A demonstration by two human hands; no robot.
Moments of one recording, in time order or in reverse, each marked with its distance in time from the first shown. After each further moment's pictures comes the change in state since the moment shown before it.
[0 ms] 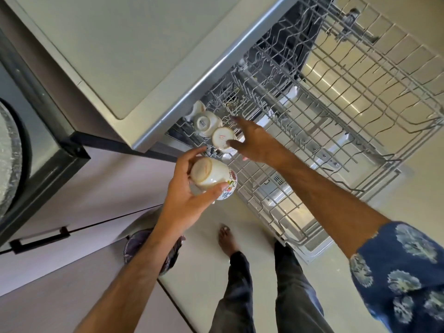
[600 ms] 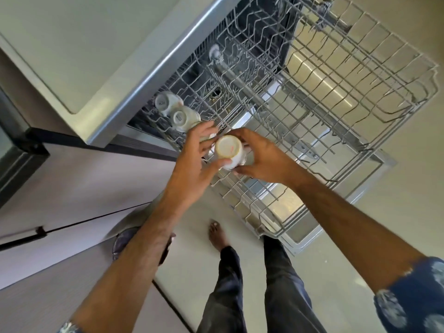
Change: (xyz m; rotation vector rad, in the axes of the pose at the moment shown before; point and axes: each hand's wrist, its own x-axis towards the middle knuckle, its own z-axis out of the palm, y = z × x) left_hand 0.037 0.013 0.059 0.163 -0.136 0.107; right_hand -0.074 0.051 -0.019 0.170 0.031 -0.283
